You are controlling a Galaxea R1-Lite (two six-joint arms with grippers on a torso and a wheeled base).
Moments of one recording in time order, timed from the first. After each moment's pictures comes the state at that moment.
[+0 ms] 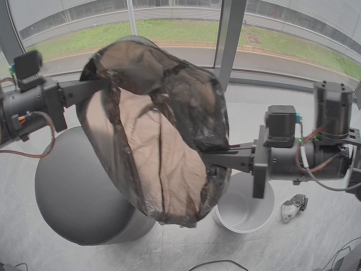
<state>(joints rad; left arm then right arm) -0.42 1.27 -1.00 -0.28 -0.43 -0.04 0.74 1.53 -0.88 -0.46 0.38 -0.02</state>
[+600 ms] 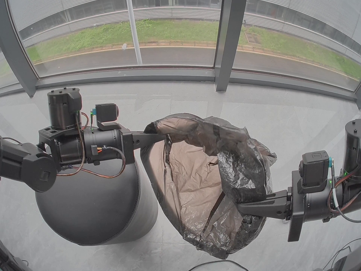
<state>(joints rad) -0.40 1.71 -0.91 -0.61 -0.70 -0.17 0.78 1.31 -0.64 -0.31 0.33 0.10</state>
